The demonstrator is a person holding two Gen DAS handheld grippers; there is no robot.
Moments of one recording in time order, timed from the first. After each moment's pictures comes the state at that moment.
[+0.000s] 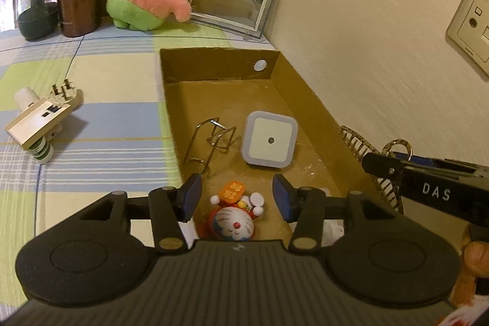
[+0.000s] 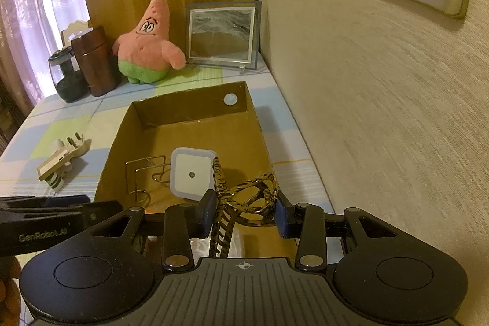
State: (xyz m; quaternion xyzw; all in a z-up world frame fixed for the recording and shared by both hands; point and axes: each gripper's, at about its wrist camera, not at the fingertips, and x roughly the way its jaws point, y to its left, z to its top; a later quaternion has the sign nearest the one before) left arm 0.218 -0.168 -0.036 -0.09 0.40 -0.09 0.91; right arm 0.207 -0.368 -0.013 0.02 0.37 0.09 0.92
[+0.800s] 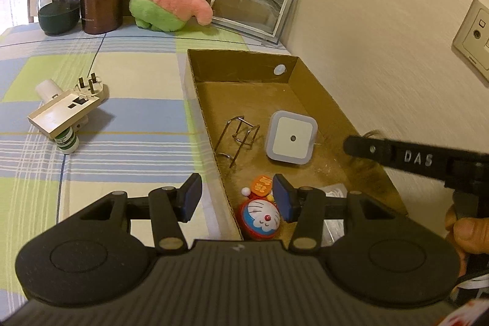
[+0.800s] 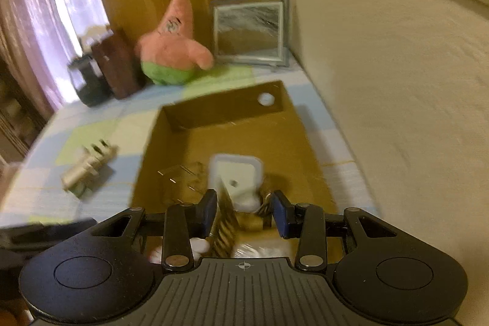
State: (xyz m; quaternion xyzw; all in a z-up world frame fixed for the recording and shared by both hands) left arm 0.201 -0.142 -0.036 -0.11 0.39 -0.07 0.91; right arm 0.223 -0.344 -0.017 0.07 0.37 0.14 0.92
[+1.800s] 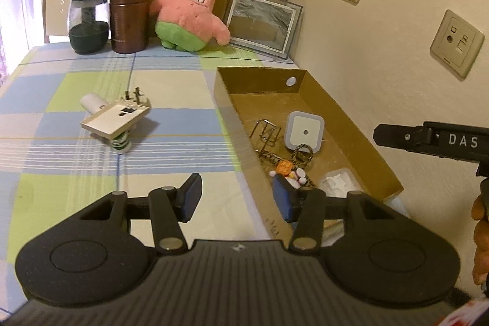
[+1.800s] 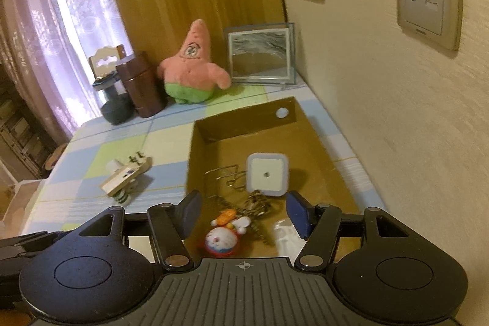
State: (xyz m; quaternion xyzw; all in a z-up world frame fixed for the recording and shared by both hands) left arm 0.130 -0.099 -0.002 -0.08 0.35 -0.06 0.93; right arm 0.145 -0.313 0.037 0.08 0.35 0.12 0.93
